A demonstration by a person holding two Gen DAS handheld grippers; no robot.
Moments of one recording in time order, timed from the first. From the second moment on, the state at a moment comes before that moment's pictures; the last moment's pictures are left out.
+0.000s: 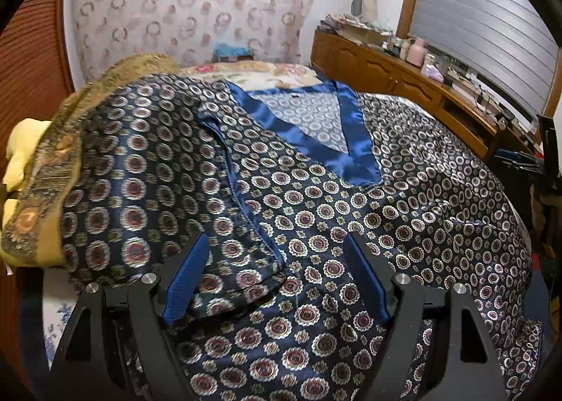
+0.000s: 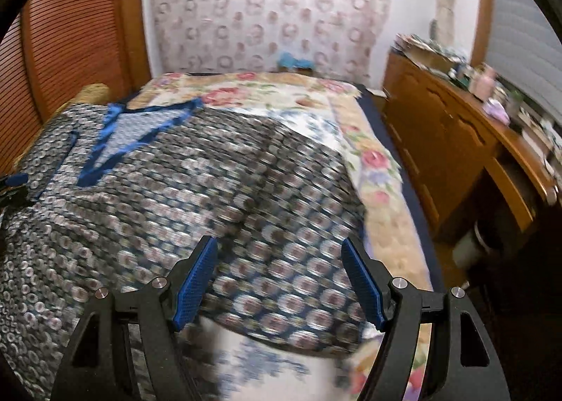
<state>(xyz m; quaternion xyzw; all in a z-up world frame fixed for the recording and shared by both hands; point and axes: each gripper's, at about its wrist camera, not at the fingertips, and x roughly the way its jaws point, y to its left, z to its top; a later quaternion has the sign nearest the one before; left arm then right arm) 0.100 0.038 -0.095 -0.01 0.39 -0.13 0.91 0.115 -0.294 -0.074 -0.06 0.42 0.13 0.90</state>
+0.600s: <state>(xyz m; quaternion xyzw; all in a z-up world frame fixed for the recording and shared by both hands) 0.116 0.021 -0.116 0.02 0.43 -0.12 0.90 0.112 -0.368 -0.081 0.01 0.47 0.12 0.88</state>
